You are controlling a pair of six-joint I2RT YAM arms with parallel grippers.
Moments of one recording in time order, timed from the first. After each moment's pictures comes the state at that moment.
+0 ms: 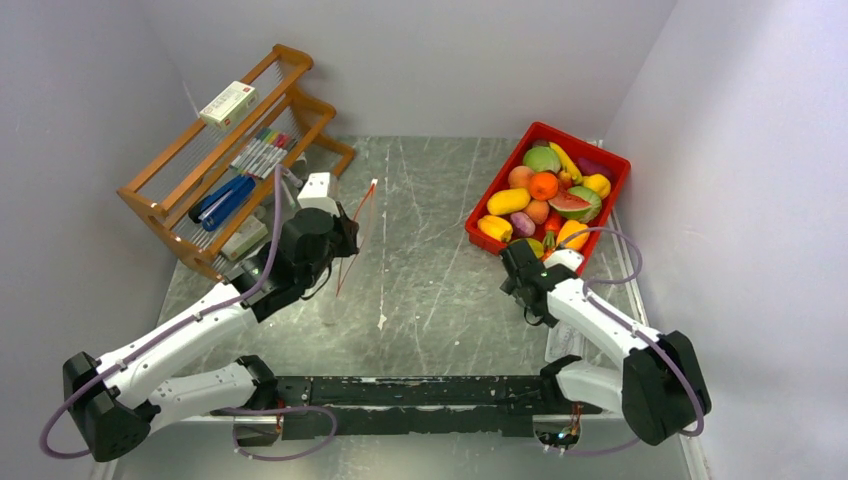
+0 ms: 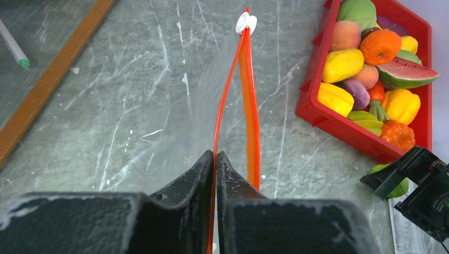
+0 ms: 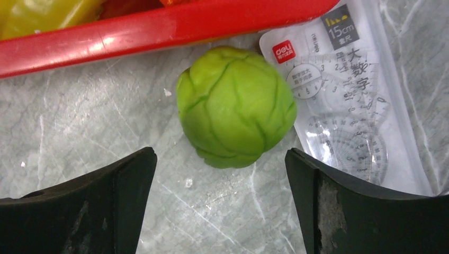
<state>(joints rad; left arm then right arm) -0.80 1.00 0.89 -0.27 -0.49 -0.54 0.44 1.14 0.58 -0.72 0.56 1.08</state>
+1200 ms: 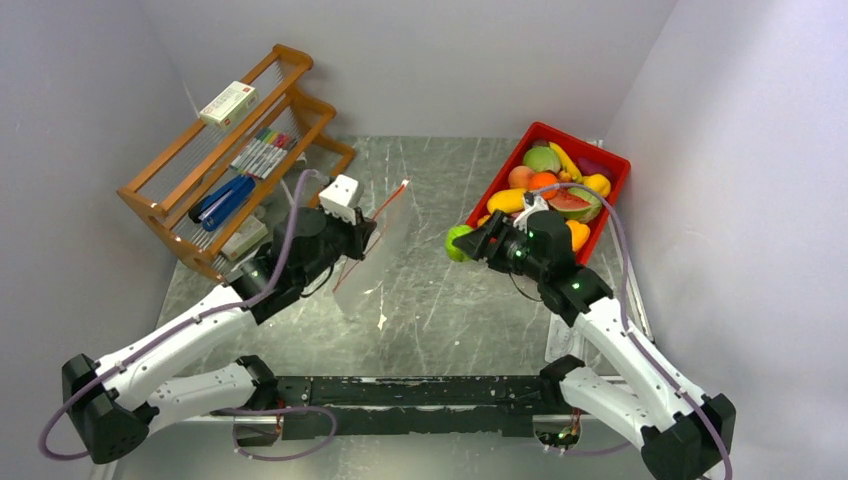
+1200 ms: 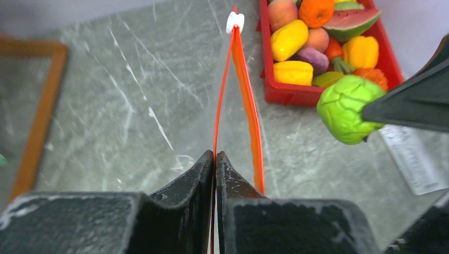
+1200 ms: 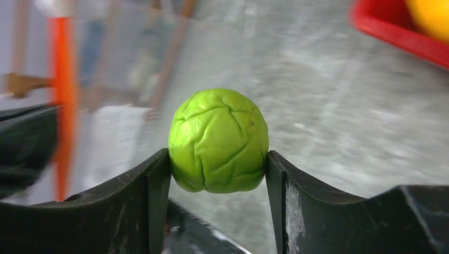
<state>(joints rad) -0.80 0.97 0.87 -0.14 -0.23 -0.28 0.48 0.88 0.75 -0.37 -0.09 0.78</state>
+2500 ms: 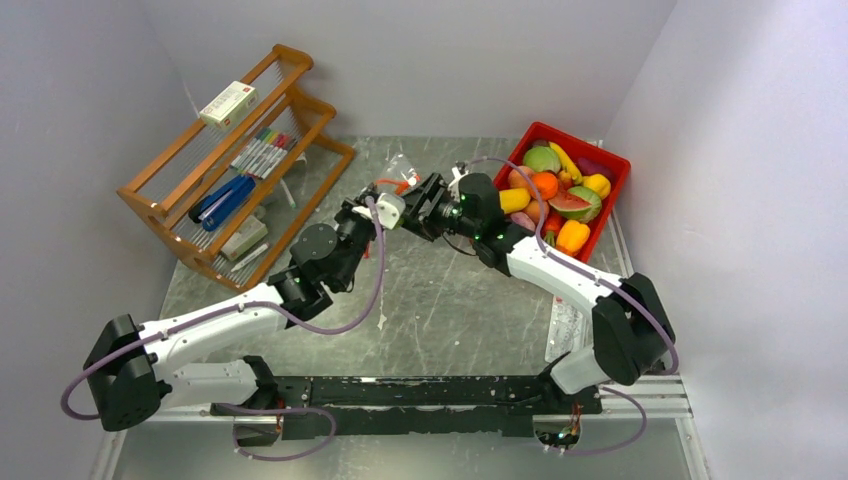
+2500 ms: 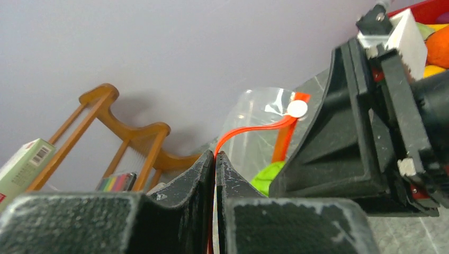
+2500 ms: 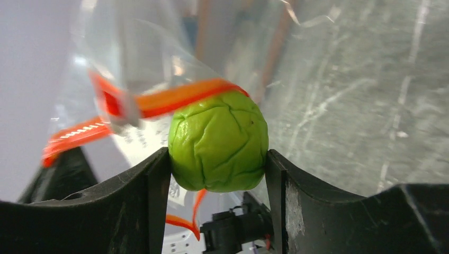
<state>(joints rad) -0.95 1.14 0.77 0.57 -0.57 0.59 0.64 1.46 0.97 0.24 -0.31 1.21</state>
